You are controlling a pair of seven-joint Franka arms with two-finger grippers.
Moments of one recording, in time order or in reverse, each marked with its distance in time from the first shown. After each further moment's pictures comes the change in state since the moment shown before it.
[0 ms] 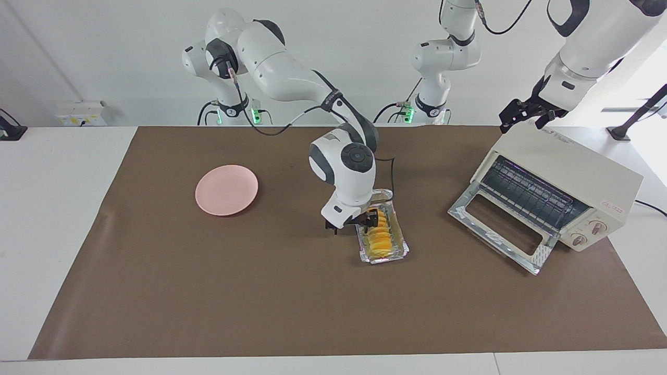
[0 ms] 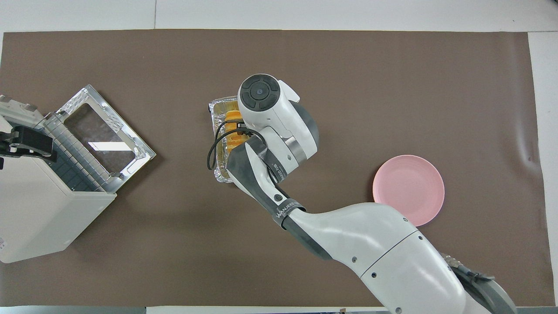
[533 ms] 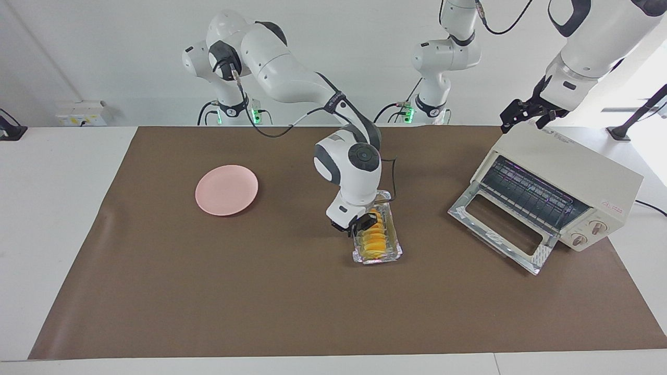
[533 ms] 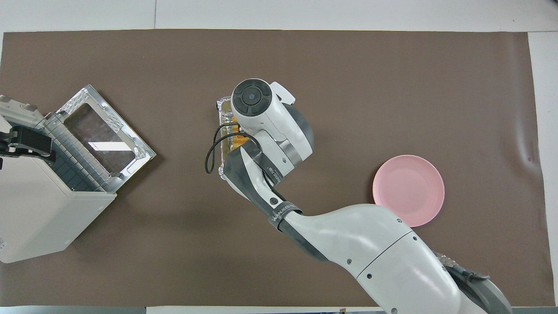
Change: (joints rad) left arm 0.000 0.000 0.003 0.000 0.000 0.000 -0.001; right arm 0.009 0.007 0.000 0.018 -0.029 -0.017 0.000
